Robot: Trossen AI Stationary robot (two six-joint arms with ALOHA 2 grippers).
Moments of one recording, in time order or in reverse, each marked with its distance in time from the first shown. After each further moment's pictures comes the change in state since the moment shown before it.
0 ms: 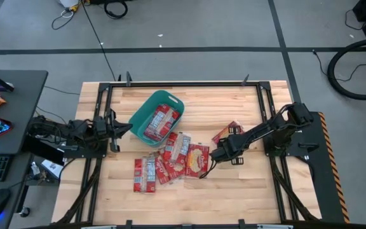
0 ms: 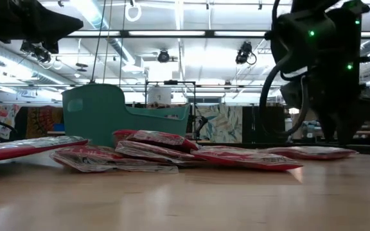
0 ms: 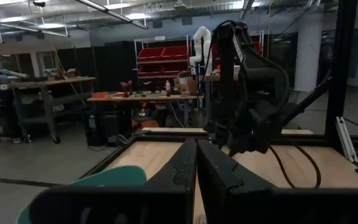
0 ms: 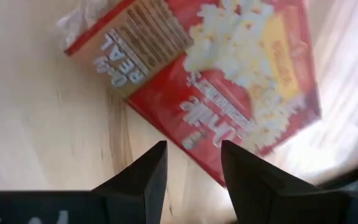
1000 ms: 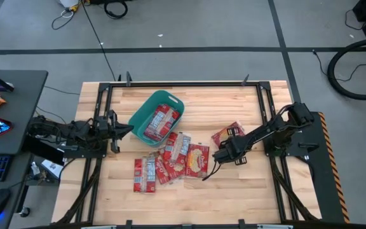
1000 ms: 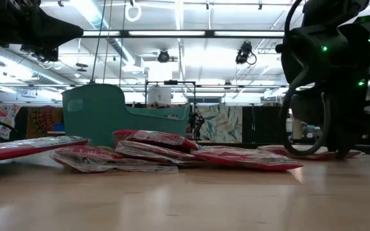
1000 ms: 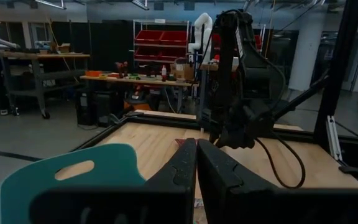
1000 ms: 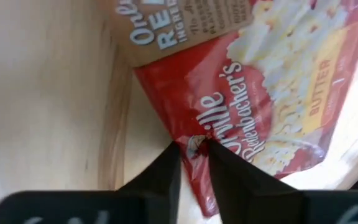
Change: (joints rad) left arm -0.001 0.000 0.000 -0.067 0.001 -0.131; right arm 0.003 -0.001 -0.126 0.184 0.042 -0.161
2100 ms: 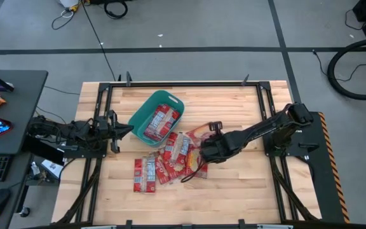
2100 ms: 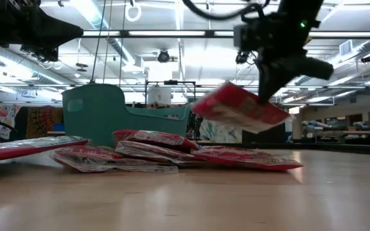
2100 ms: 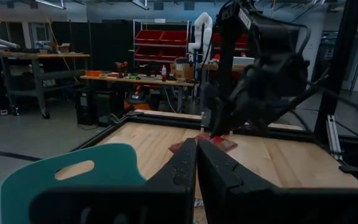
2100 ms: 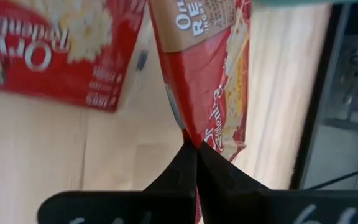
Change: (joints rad) left arm 0.000 0.000 0.000 -0.002 0.000 0.001; right arm 0.012 0.003 0.400 -0.050 0.231 -0.082
